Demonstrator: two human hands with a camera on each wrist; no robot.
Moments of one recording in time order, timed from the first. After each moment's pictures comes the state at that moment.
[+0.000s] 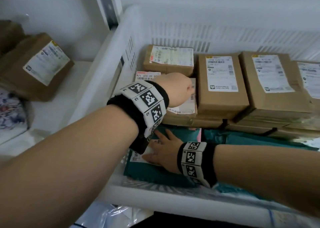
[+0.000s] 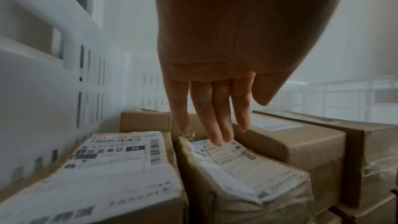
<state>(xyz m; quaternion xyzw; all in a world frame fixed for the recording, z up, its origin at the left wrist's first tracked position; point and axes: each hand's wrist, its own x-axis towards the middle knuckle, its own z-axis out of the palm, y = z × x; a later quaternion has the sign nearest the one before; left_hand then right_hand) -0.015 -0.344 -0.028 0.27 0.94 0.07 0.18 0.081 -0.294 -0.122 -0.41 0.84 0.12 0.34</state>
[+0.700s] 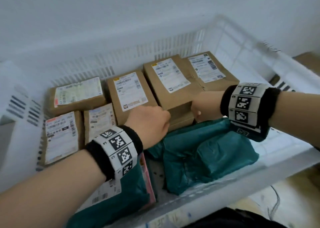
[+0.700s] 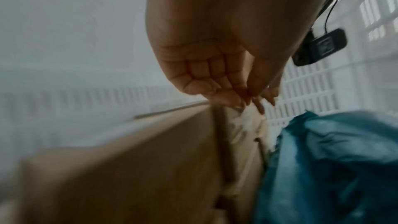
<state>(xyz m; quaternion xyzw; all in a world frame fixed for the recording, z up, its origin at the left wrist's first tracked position) 0.042 -0.214 -0.039 0.49 0.87 -0.06 0.05 0.077 -0.037 -0.025 -0.07 0.93 0.13 0.35</state>
